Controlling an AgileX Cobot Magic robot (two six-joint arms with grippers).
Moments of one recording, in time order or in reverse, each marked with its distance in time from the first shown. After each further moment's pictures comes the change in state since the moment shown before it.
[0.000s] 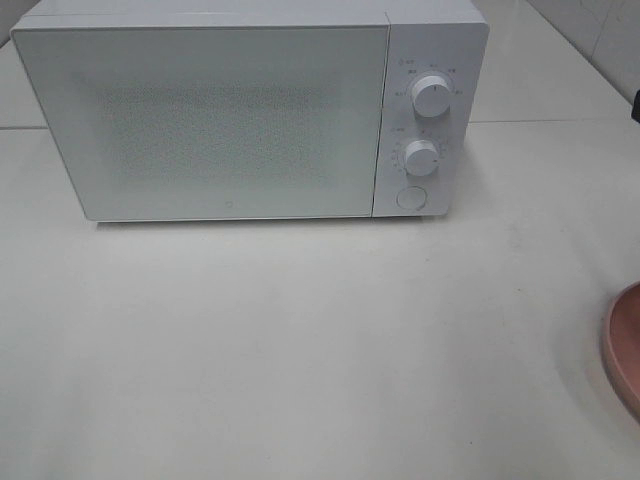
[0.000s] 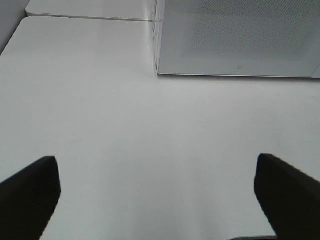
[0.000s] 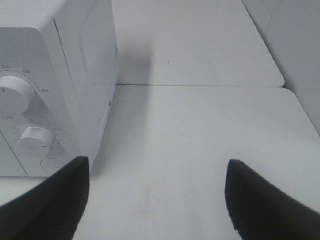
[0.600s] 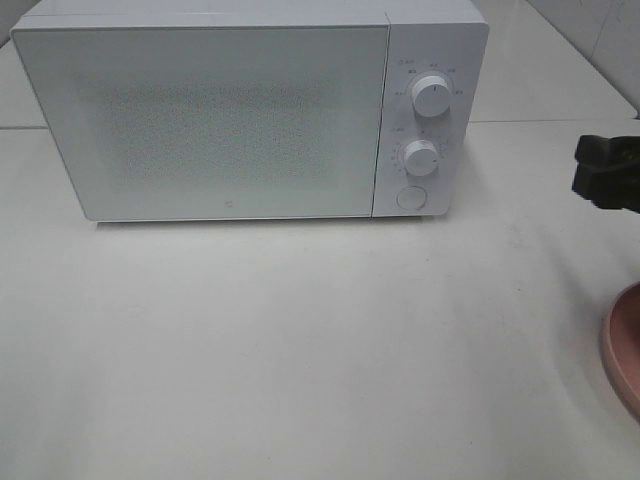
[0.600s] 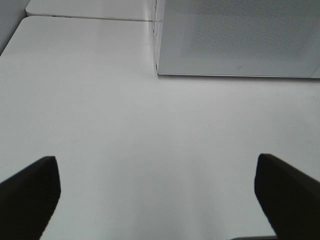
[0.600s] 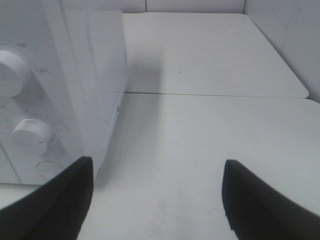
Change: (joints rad) left arm 0.000 0.000 0.000 0.000 0.000 0.000; right arm 0.104 0.324 0.192 0.090 -0.642 -0.066
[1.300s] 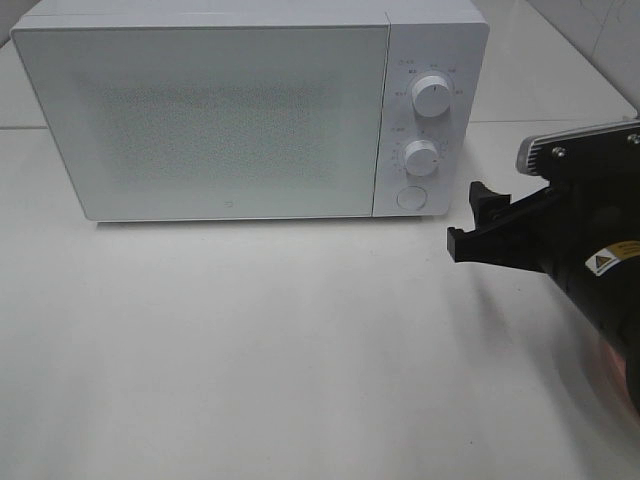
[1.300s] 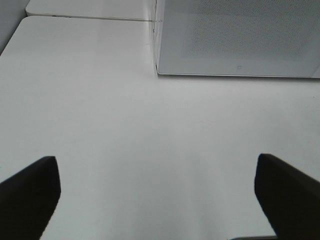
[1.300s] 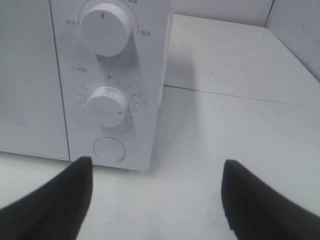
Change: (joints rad) left arm 0.000 0.000 0.000 0.000 0.000 0.000; right arm 0.564 0.303 0.000 0.617 -0.426 -0.286
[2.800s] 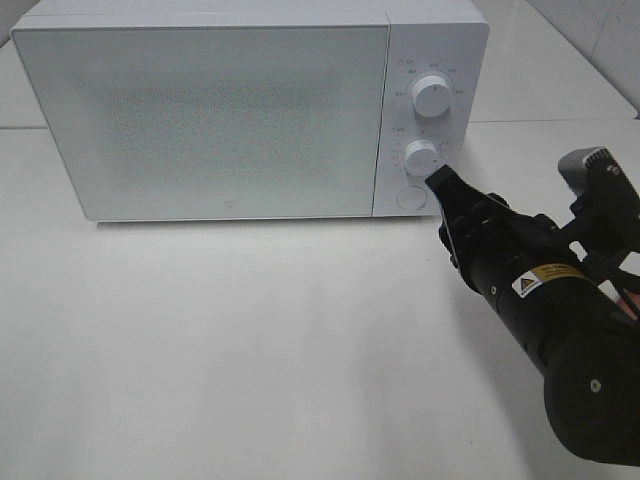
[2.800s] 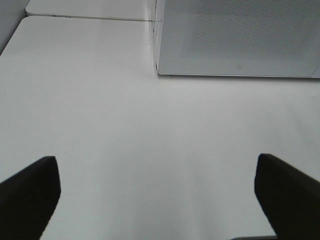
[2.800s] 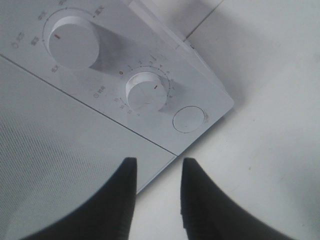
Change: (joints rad) left arm 0.000 0.000 0.000 0.000 0.000 0.000; right arm 0.173 0.121 -0.087 0.162 -0.014 1.000
